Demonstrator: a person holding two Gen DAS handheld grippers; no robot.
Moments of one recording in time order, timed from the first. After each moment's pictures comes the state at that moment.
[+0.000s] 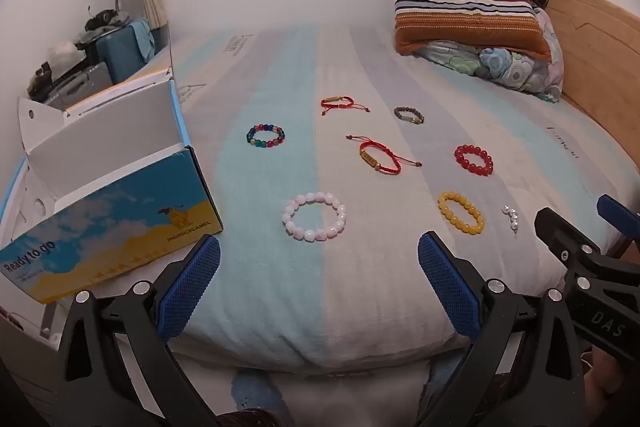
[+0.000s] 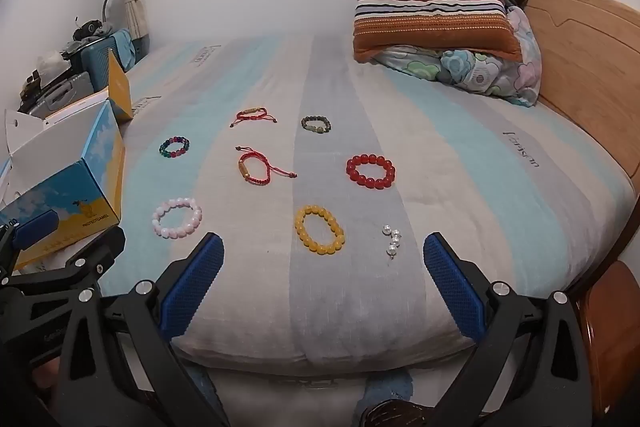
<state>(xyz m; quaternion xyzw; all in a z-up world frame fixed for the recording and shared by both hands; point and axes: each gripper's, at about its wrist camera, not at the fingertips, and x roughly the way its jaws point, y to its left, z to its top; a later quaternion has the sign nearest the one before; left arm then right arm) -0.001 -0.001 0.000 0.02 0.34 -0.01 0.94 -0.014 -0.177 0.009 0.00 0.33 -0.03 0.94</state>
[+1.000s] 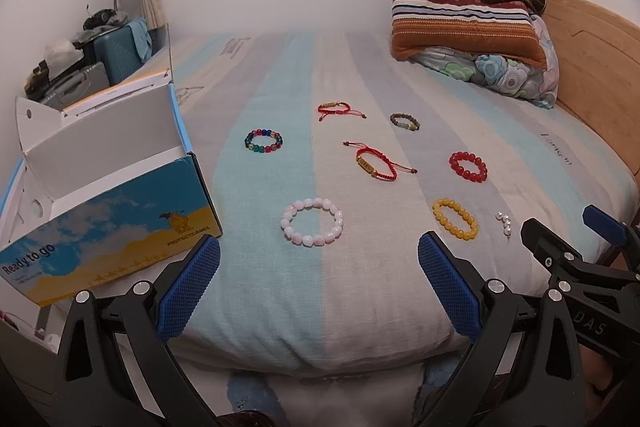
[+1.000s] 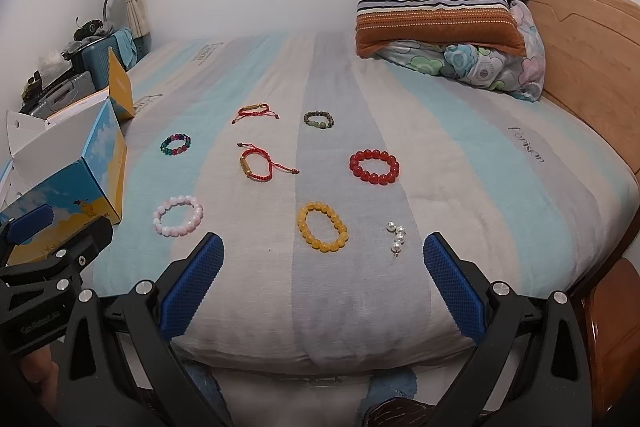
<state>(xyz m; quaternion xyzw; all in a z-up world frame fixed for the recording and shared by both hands) -0.001 0.007 0.010 0.01 0.34 -0.02 0.94 -0.011 -0.176 0.004 0.01 0.34 -0.02 0.94</state>
